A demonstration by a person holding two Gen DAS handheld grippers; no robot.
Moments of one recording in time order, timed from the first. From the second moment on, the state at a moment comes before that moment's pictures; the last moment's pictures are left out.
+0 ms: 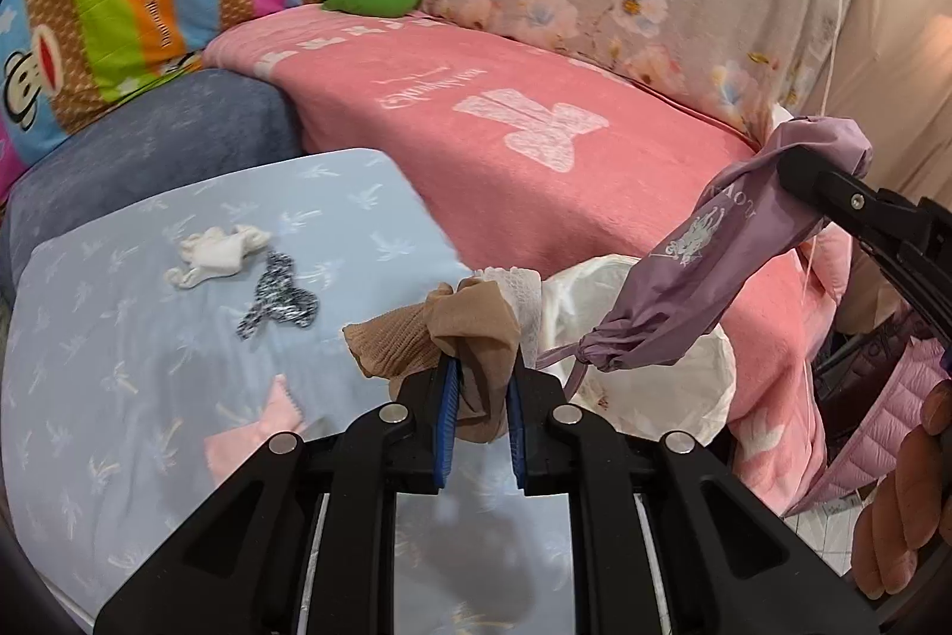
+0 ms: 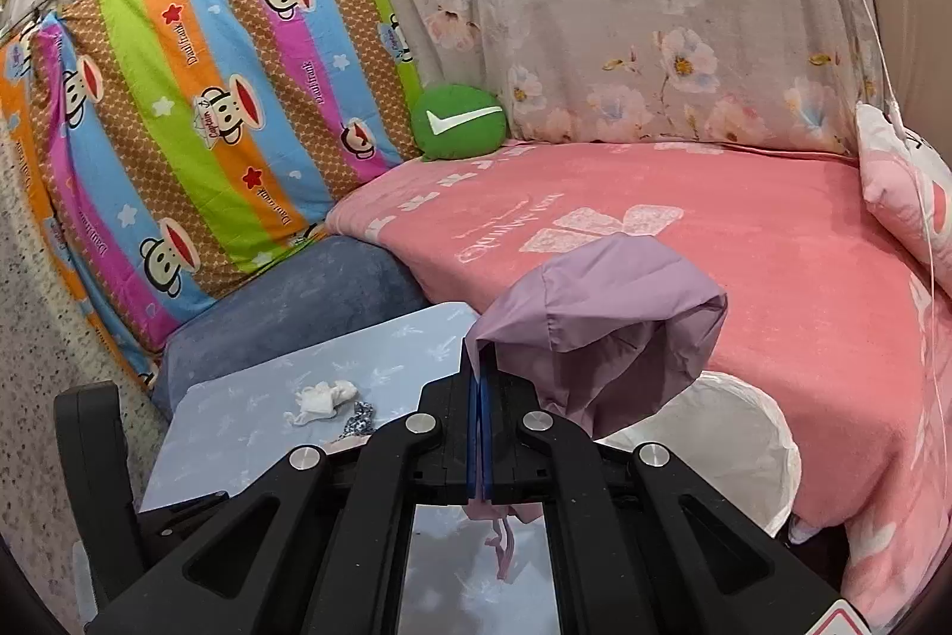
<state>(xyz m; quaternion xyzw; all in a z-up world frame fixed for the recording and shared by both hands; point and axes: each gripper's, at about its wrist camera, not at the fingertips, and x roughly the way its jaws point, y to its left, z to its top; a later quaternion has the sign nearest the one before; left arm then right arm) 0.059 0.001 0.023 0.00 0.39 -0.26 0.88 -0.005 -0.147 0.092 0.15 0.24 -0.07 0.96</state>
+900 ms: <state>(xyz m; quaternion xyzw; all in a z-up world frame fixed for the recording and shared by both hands) 0.064 -0.136 0.010 0.08 0.40 -0.37 0.84 -0.022 -0.265 0.074 0.19 0.23 -0.17 0.94</state>
